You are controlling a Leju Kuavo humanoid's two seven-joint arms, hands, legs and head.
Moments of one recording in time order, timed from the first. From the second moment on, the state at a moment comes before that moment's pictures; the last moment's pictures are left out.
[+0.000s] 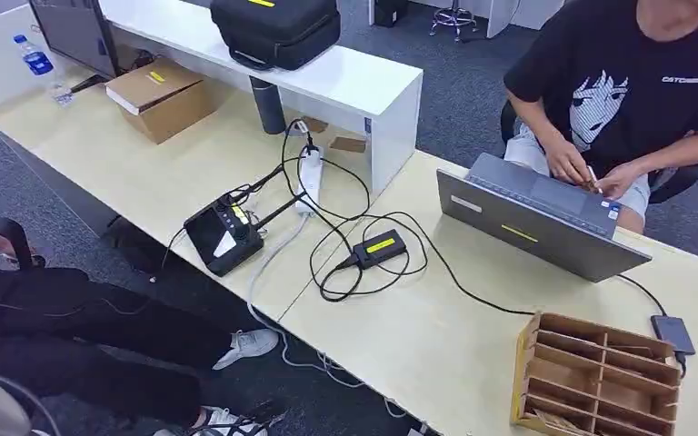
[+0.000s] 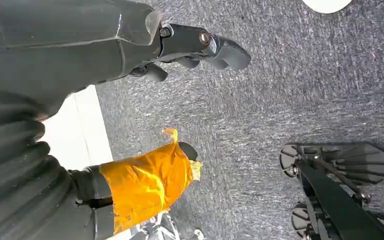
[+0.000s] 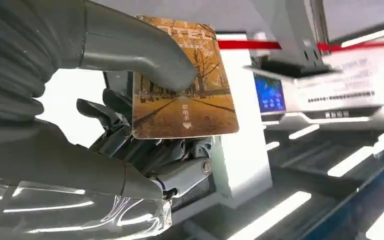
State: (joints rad) left arm -0.04 -0.02 0.87 -0.21 -1.09 -0.04 0.11; right arm -0.51 -0.26 0.08 -1.09 1.23 -0.45 0.05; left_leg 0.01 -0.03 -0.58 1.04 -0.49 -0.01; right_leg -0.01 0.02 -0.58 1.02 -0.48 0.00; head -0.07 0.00
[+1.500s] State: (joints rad) left arm -0.04 -0.03 0.95 -0.21 -1.10 -0.04 0.11; right arm -0.27 -0.29 0.18 -1.17 1.11 -0.26 -0.01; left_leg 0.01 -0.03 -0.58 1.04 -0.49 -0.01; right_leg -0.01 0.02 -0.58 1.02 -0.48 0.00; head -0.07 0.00
